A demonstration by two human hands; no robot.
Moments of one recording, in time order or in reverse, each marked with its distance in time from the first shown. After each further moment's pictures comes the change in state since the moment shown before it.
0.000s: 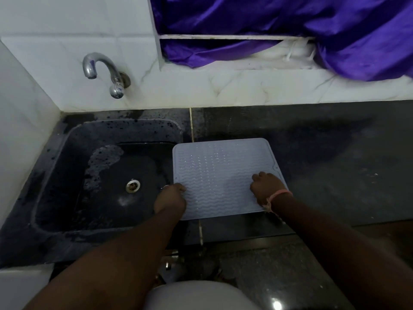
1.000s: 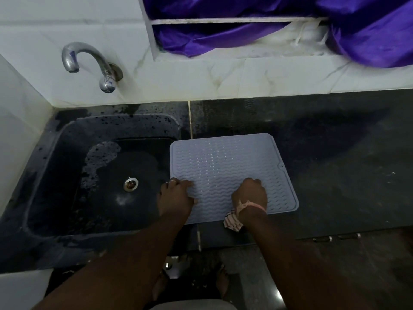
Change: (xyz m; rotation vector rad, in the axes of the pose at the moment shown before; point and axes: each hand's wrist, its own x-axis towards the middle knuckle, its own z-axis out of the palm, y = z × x) left_hand -0.011 0.039 0.004 0.248 0.058 0.078; right_hand 0.028 -0.075 -0.003 0.917 0.163 0.707
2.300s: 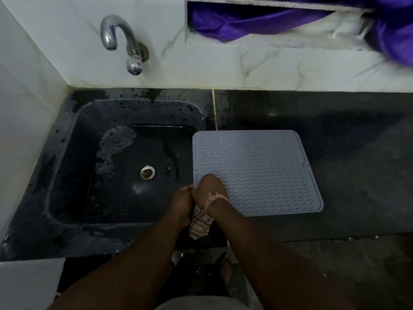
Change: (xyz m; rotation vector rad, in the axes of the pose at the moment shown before) left_hand 0.006 -0.069 -0.002 -1.410 -0.324 -0.619; right_hand -0.055 -0.152 0.076 0.199 -0.349 -0.202
